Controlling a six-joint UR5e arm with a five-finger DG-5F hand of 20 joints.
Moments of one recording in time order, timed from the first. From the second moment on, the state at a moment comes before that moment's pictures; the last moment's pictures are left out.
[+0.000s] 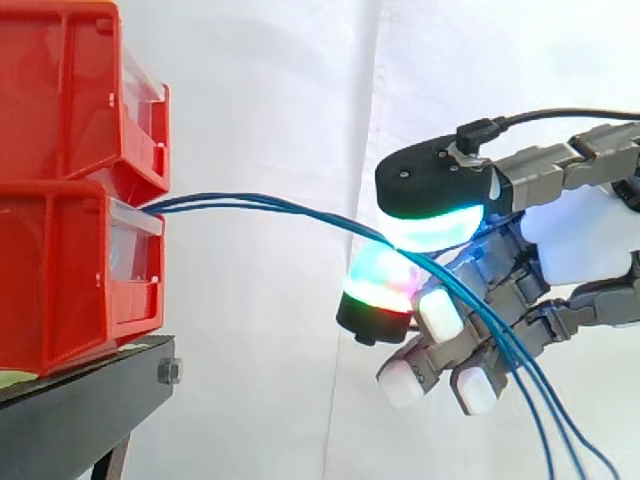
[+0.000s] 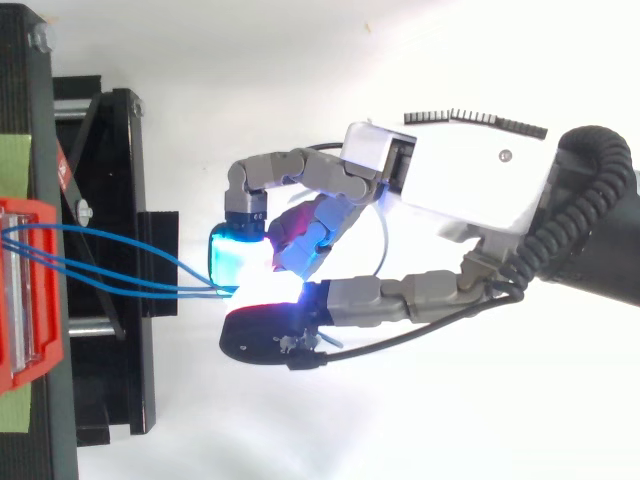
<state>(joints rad) 0.20 -2.21 -1.18 -3.05 -1.08 -0.17</state>
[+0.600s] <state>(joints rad) 0.20 -2.21 -1.18 -3.05 -1.08 -0.17</state>
